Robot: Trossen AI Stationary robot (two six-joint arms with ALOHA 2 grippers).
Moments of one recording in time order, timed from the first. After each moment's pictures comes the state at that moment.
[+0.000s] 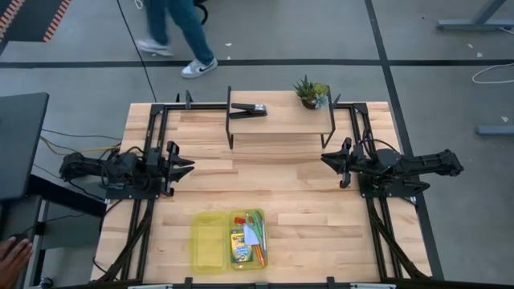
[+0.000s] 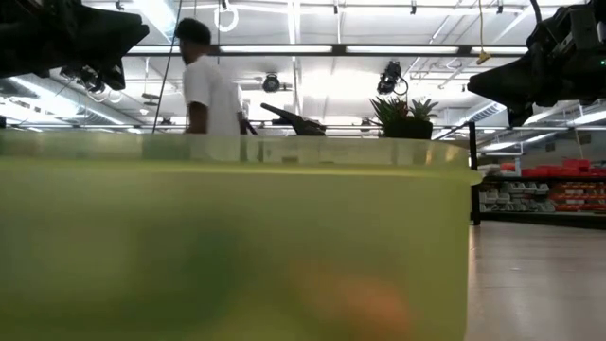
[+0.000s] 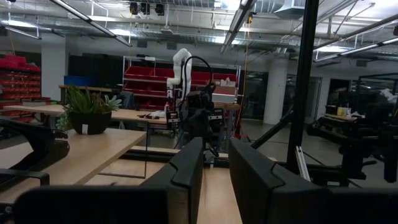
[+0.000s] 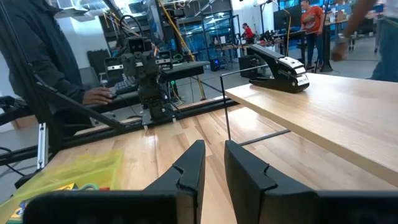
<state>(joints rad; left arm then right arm) -0.16 0.01 0.01 0.30 -0.22 -0.04 0.10 0.02 0.02 0.05 0.34 0.17</state>
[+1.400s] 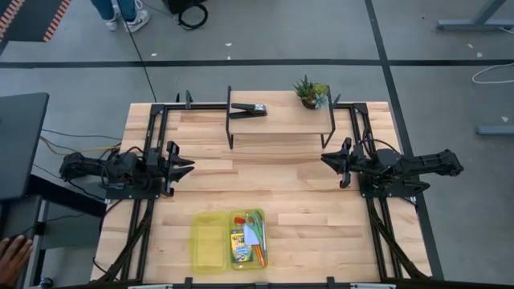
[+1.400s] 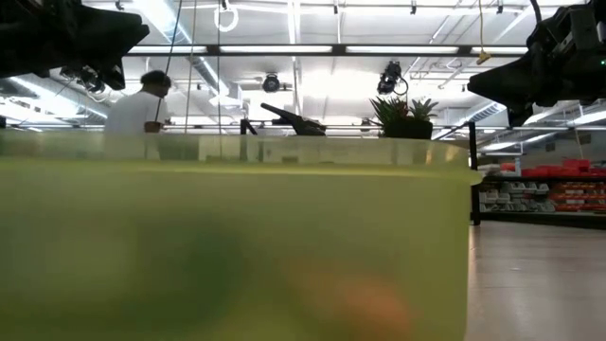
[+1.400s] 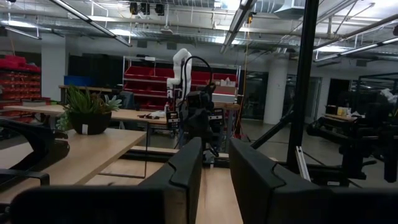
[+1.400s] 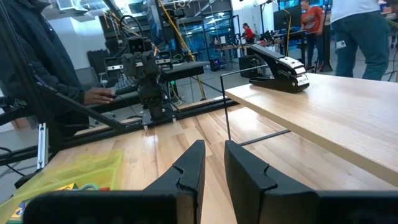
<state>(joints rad) -0.16 0.01 0.01 0.30 -0.22 -0.04 0.10 0.02 0.02 0.05 0.34 0.17</state>
